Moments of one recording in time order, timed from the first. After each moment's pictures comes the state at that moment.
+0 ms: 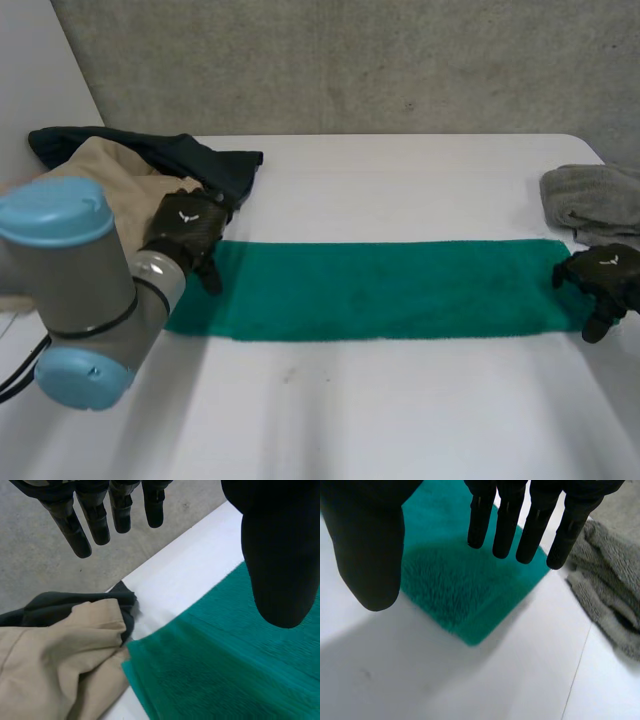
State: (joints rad) left arm 4.28 -1.99 -1.58 3.34 -1.60 3.48; right arm 1.37 -1.09 1.62 0.09 1.12 2.34; left_hand 0.19 0.20 0.21 0.20 0.05; right_hand 0.53 0.53 0.53 0.53 0.36
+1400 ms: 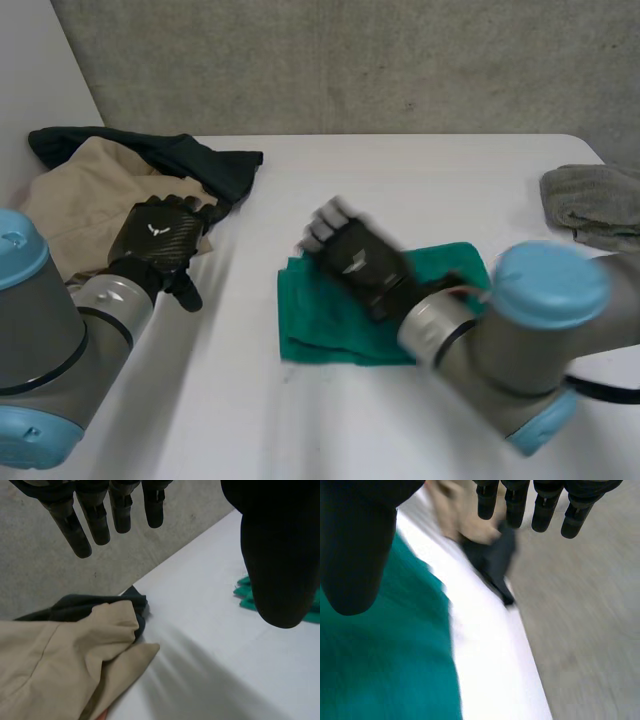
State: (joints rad) left arm 4.33 -1.77 -1.81 3.38 -1.57 3.47; right arm 2.17 -1.06 1.62 -0.43 1.19 2.26; left_hand 0.19 0.20 0.21 0.20 0.05; right_hand 0.22 0.21 0.21 0.21 0.05
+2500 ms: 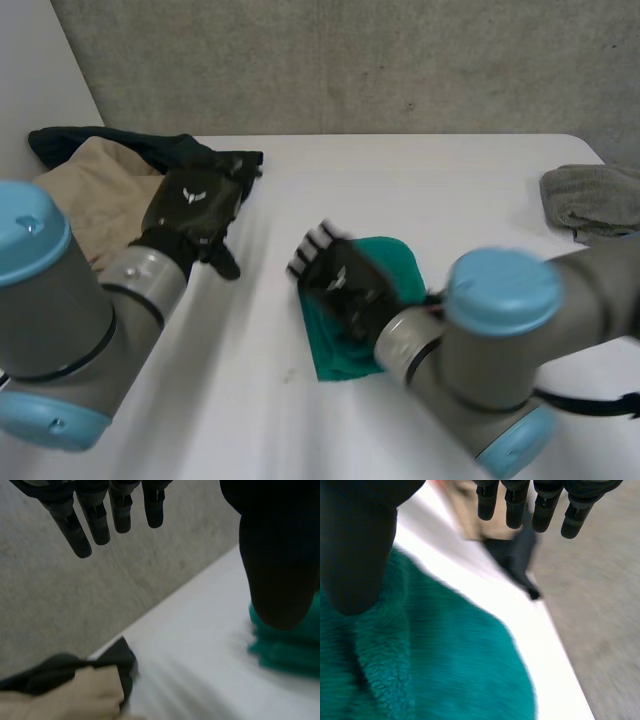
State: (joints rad) left arm 4.20 -1.79 -1.65 3.38 -1.57 3.40; right arm 2.24 -1.07 1.55 -0.28 1.34 2.43; left_hand 0.19 0.20 0.21 0.20 0.05; right_hand 0.23 0.21 0.20 0.21 0.05
